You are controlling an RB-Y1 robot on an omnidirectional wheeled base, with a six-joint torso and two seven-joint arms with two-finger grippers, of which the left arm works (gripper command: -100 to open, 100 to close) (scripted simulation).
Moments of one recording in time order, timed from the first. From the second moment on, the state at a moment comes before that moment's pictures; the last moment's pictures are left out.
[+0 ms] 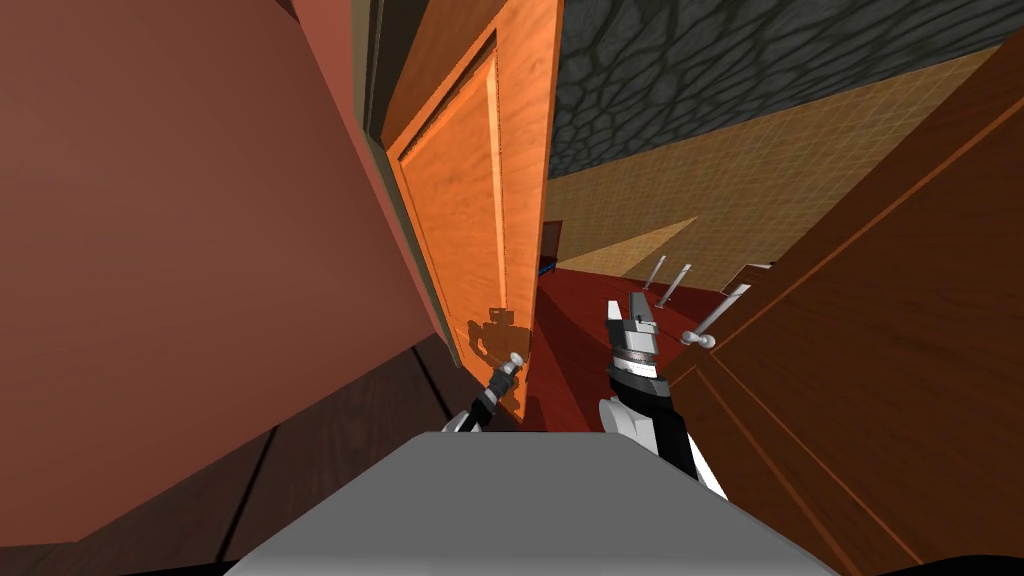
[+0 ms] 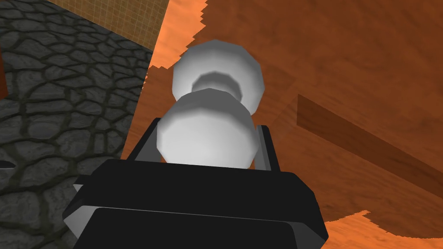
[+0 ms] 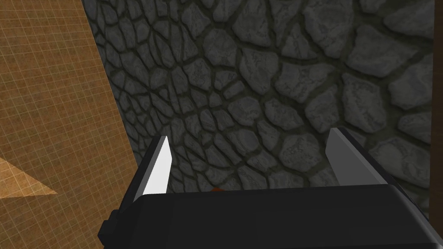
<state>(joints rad) -0.10 0.15 -0.65 -0.80 0.11 -0.80 -1.04</state>
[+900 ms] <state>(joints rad) -0.09 0.14 -0.61 -0.81 0.19 -0.82 -0.81</state>
